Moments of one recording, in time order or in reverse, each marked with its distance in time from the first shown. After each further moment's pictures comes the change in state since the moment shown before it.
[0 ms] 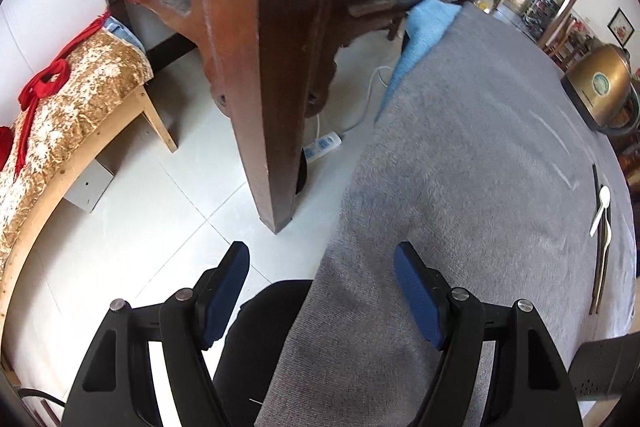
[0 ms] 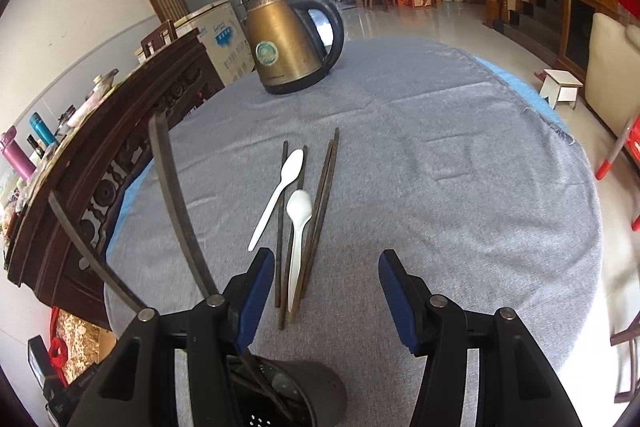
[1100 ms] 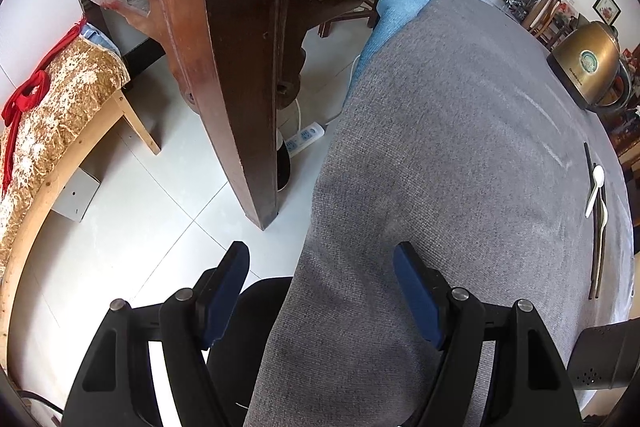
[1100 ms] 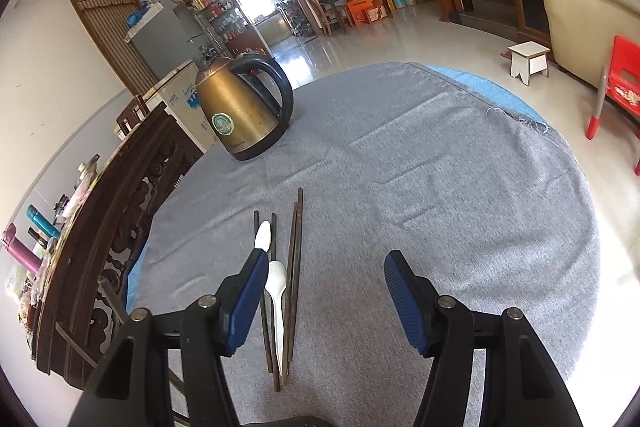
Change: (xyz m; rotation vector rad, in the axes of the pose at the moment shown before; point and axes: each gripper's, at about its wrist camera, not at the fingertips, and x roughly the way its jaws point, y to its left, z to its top) left arm 0.007 -0.015 -0.001 0.064 0.022 -0.032; right arm -0.003 -0.056 0.030 0.232 -0.115 0.016
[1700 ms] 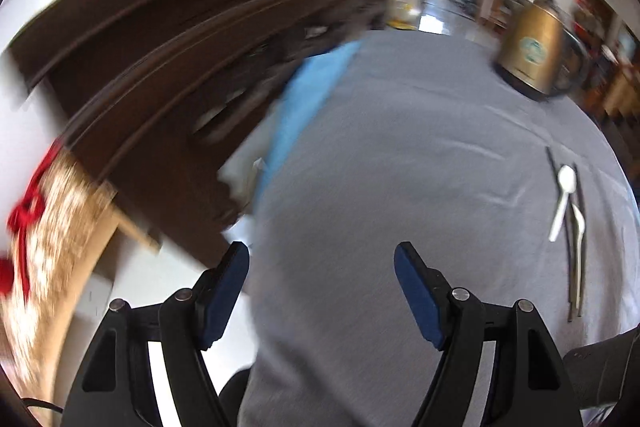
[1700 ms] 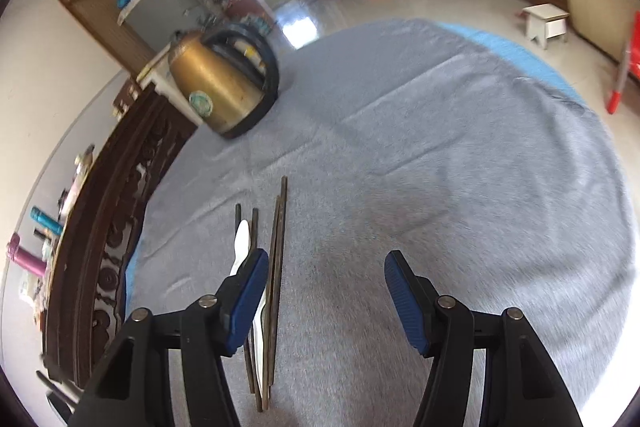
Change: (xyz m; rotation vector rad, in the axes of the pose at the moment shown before) left arm -0.037 -0.103 0.051 0.306 -0.192 0.007; right arm 0.079 -0.029 0.039 0.016 0.186 0.070
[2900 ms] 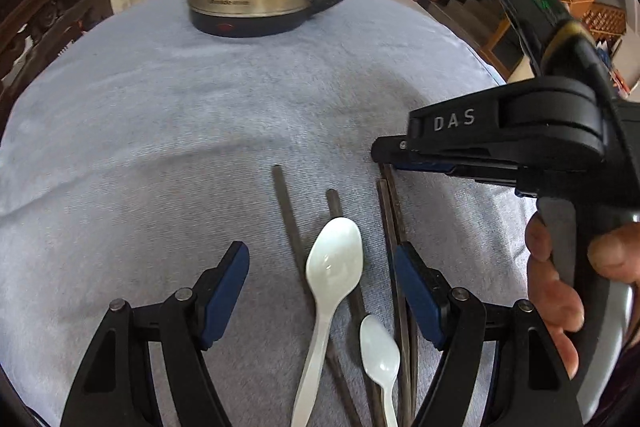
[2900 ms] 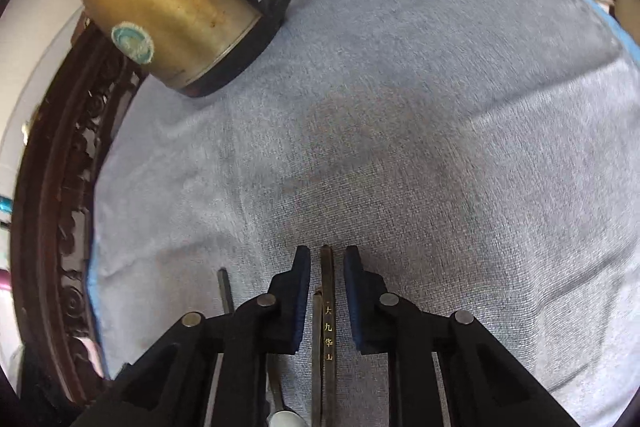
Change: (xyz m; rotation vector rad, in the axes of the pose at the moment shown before) left arm 0.108 -0.291 0.091 0.439 0.226 -0.514; right arm 0.195 0.066 0.093 -0.050 0.327 -0.108
